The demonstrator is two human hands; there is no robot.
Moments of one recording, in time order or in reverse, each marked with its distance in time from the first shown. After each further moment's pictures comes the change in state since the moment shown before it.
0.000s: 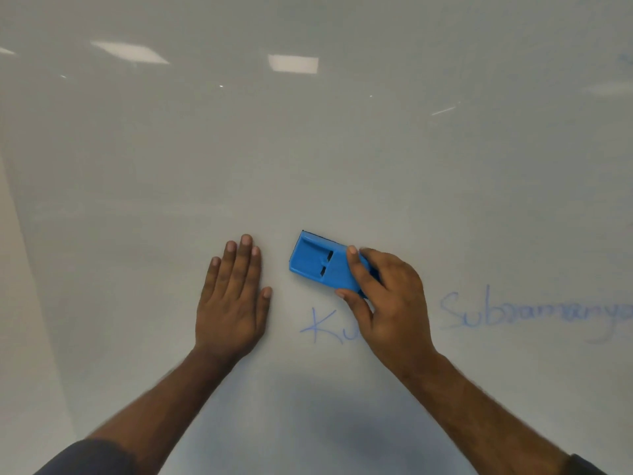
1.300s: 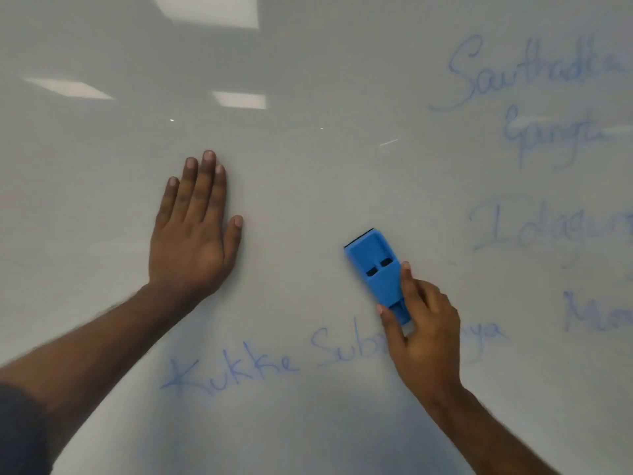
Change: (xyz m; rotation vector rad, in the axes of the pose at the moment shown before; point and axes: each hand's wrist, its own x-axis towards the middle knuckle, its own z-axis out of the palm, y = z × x) left_hand 0.187 0.129 -0.001 0.037 0.067 0.045; right_hand -0.050 0.169 -0.130 -0.141 0.083 0.323
